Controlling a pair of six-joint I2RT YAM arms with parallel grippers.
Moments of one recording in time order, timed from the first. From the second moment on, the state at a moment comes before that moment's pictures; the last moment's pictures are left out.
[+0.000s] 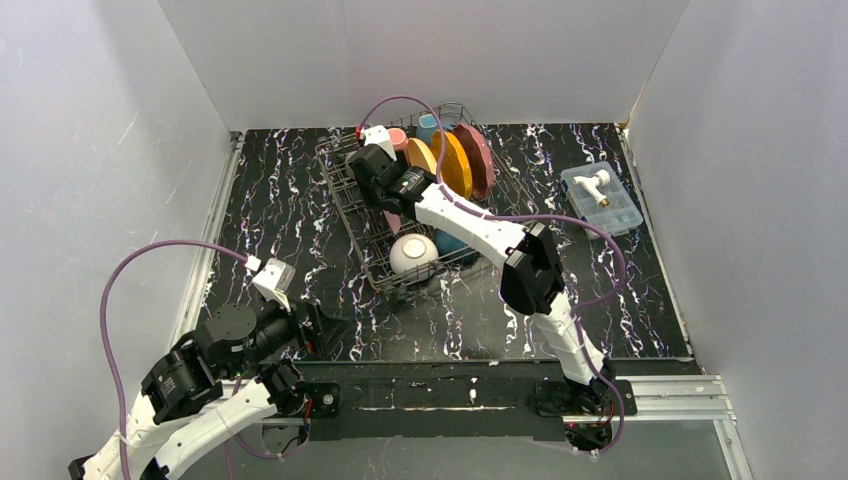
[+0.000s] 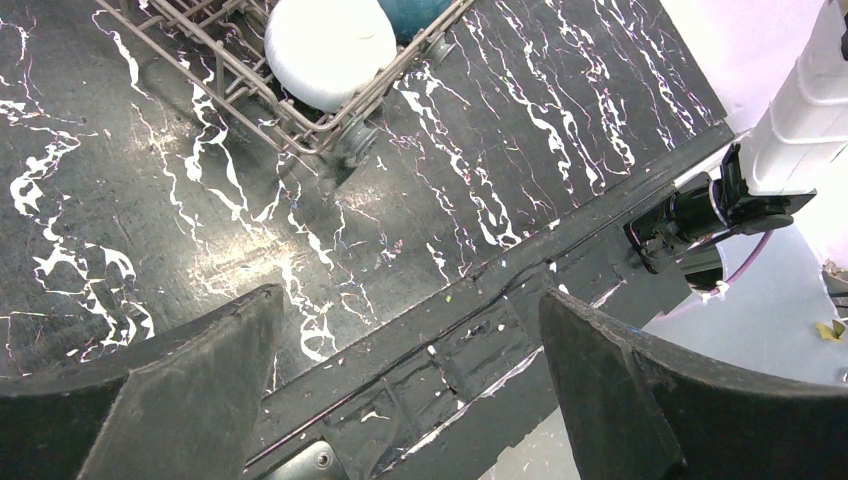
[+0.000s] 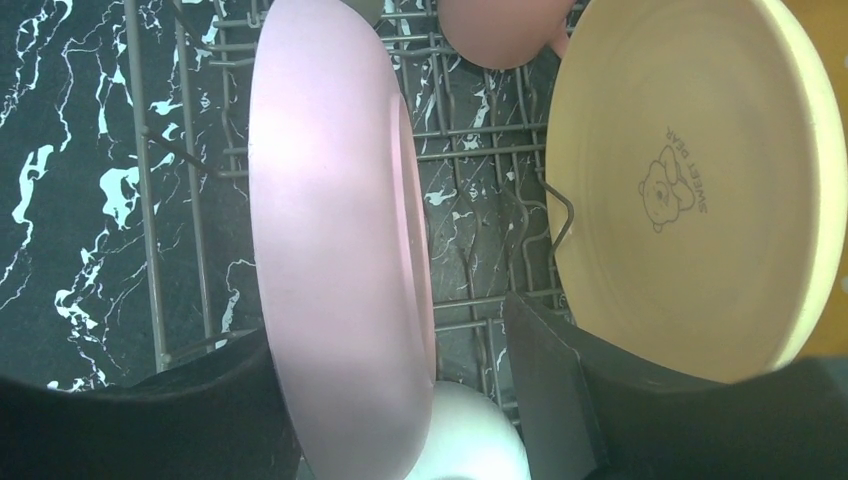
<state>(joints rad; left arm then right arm) -0.90 0.25 0.81 -0.96 -0.17 -0.49 0.95 2.29 2.24 -0.68 0.53 0.32</state>
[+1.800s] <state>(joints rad) -0.90 0.26 0.81 -0.96 -0.17 -0.49 0.90 2.24 2.22 -0.66 0.50 0.28</state>
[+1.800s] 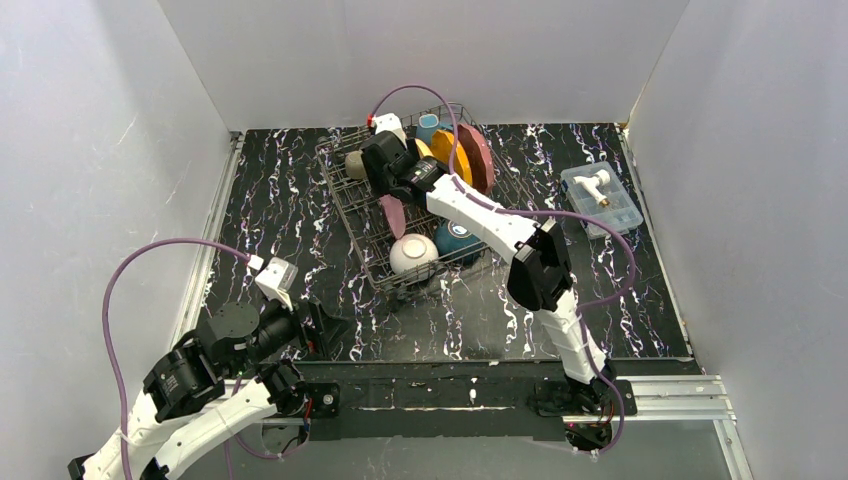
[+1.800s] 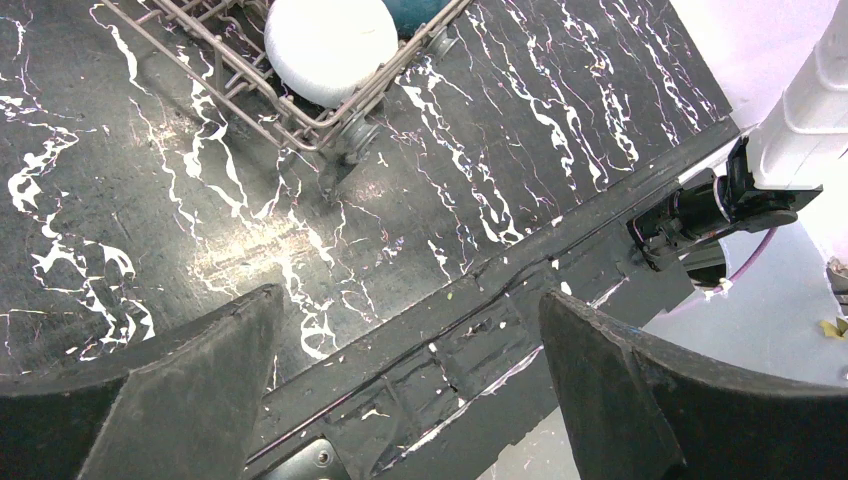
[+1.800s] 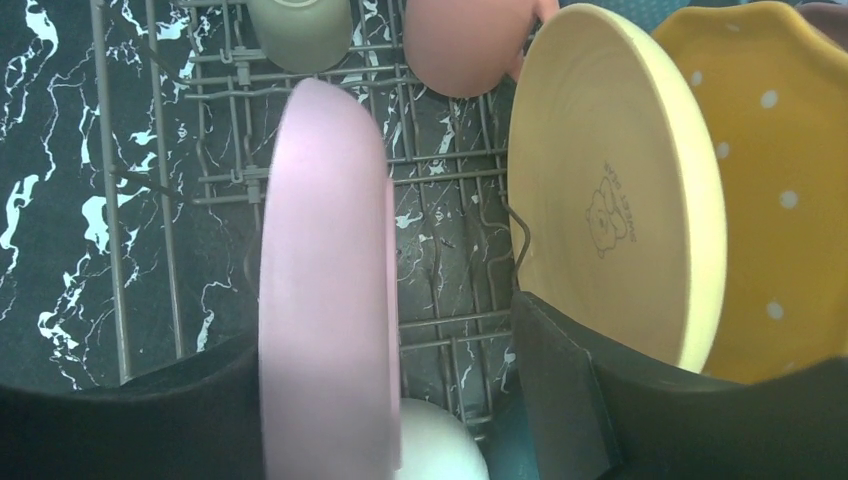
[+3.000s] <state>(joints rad) -0.87 0.29 0.81 -0.95 -0.15 -0.49 0.88 2.31 2.29 -0.58 0.31 0.26</state>
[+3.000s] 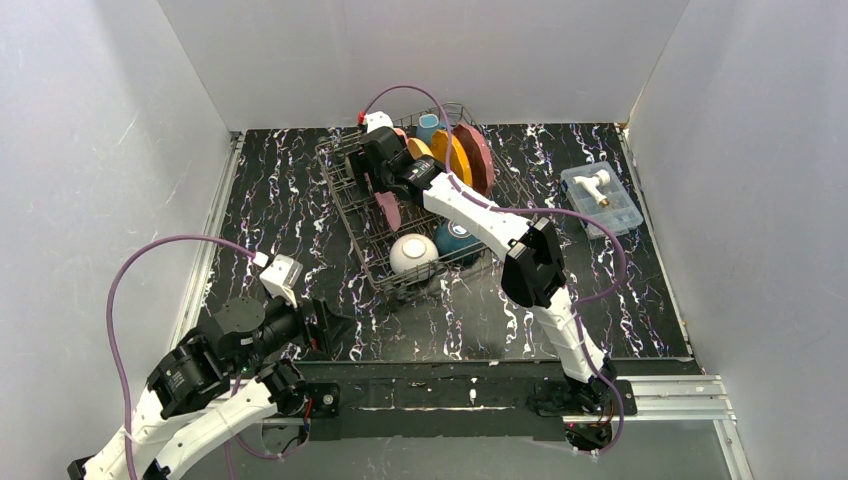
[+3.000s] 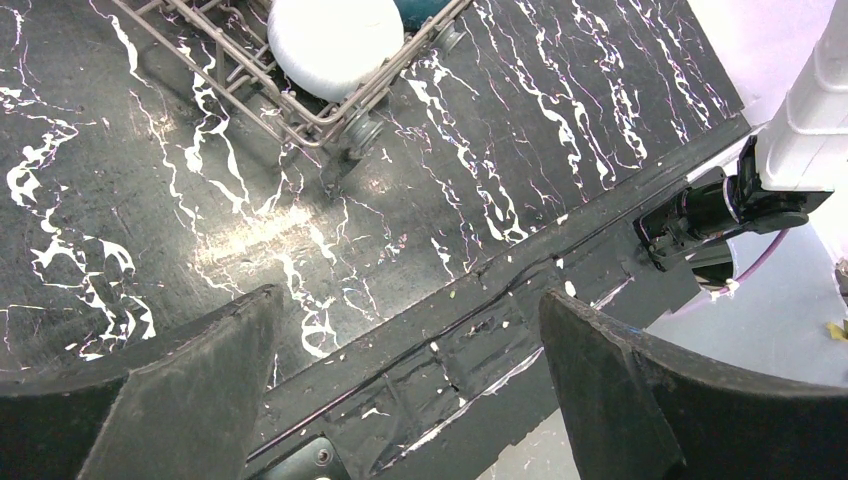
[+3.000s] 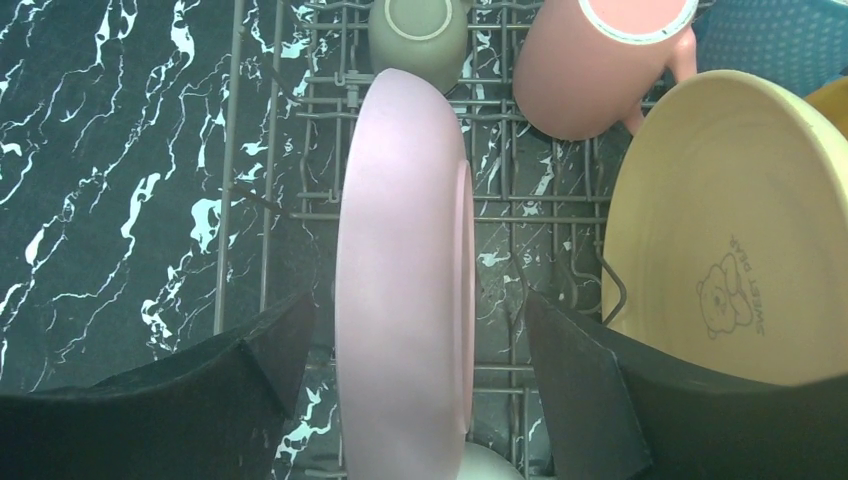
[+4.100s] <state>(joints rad) -0.87 0.30 0.81 -0.95 -0.14 -0.49 0.88 1.97 1.95 -0.46 0.20 0.28</state>
